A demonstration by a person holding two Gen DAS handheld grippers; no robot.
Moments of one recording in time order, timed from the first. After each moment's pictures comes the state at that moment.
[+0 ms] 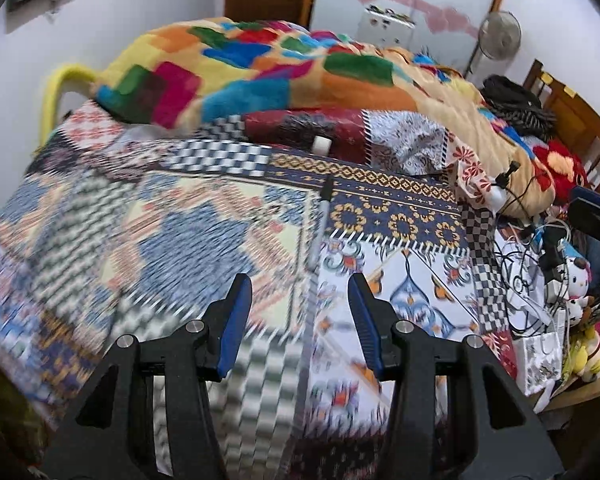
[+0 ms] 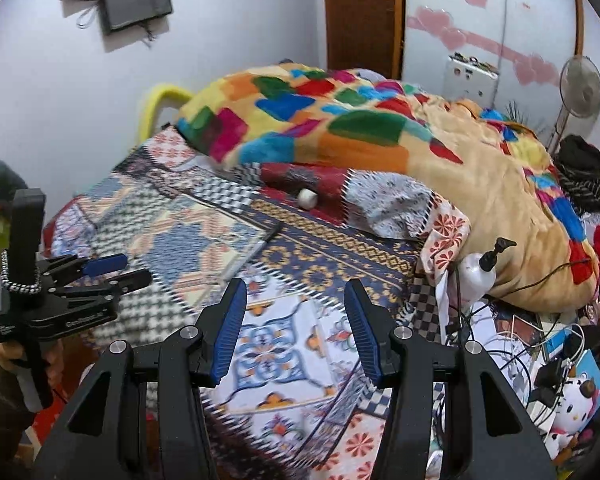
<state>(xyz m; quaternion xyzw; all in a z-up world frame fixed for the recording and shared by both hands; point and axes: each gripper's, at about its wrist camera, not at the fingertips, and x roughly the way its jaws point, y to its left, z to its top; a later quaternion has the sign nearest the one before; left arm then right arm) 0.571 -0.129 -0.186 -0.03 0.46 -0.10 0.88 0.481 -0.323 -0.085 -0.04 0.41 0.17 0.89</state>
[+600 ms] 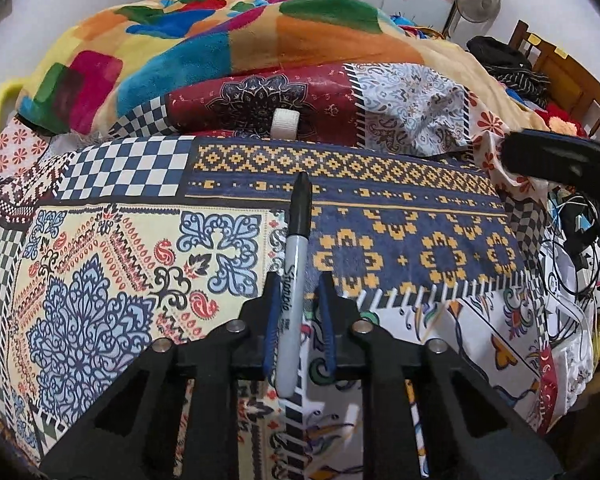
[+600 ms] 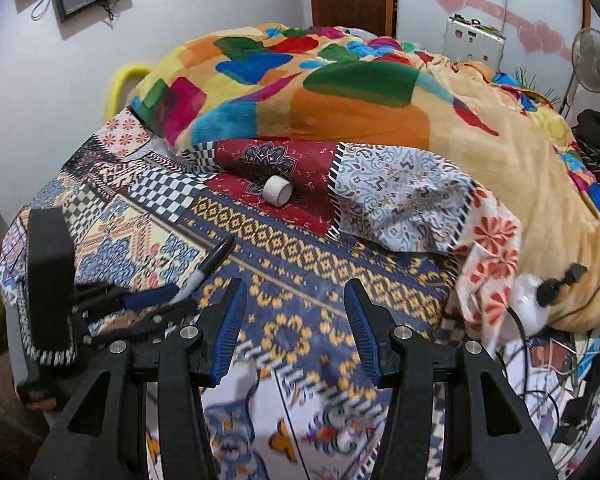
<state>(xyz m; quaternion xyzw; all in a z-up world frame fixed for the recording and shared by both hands) 0.671 -0.172 -0.273 0.01 0.48 -0.15 0.86 0.595 -0.305 -0.159 -0.02 0.46 0.15 0.87</state>
